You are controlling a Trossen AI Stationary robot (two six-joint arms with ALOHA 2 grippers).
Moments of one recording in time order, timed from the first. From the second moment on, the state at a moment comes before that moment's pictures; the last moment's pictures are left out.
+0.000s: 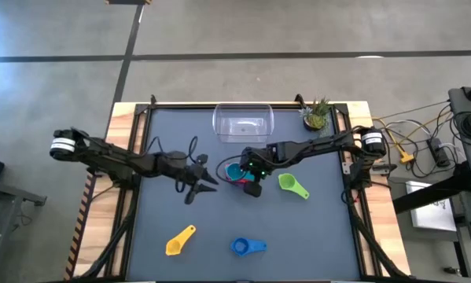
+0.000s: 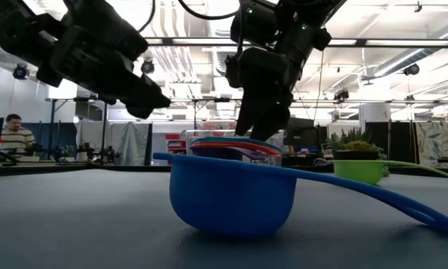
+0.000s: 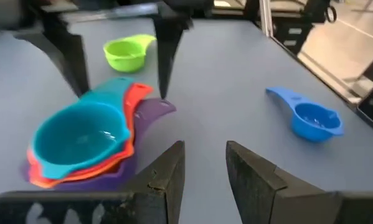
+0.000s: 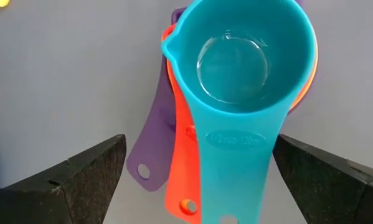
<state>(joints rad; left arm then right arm) -0.01 1.33 0.38 0.55 0.25 -0.01 -0.04 1.81 1.24 -0.45 -0.13 0.29</state>
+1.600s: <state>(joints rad) -0.02 1.86 0.82 0.48 0.04 -0.06 -0.02 1.81 1.24 -0.47 -0.13 0.30</state>
